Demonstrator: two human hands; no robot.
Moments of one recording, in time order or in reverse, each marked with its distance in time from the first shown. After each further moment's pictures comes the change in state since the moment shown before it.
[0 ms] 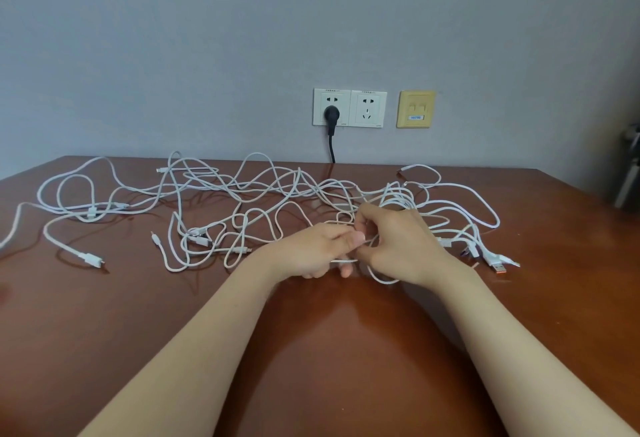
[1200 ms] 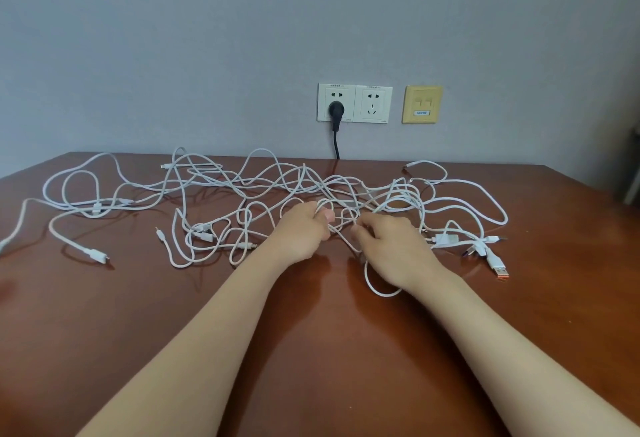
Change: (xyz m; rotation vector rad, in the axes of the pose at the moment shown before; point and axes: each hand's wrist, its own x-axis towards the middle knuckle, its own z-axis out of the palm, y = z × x) left_hand 0.012 -0.016 -0.008 -0.125 0.428 -0.131; right_hand 0.002 -0.009 0.023 0.127 -0.003 0.199
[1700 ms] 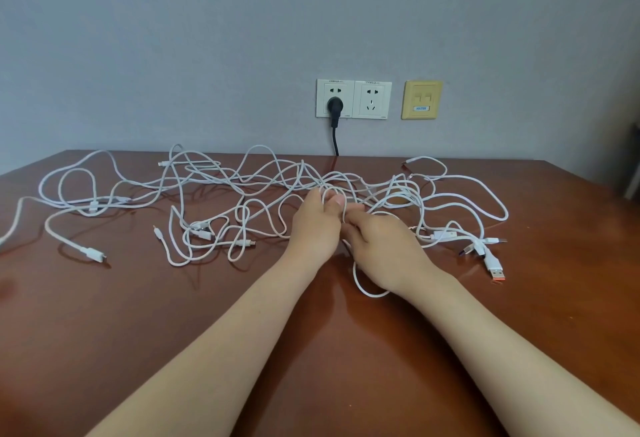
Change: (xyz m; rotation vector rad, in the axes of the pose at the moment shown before) left_hand 0.002 0.004 0.028 -0.323 0.190 0.062; right_hand -0.003 -0.010 0.004 -0.101 -0.008 -0.146
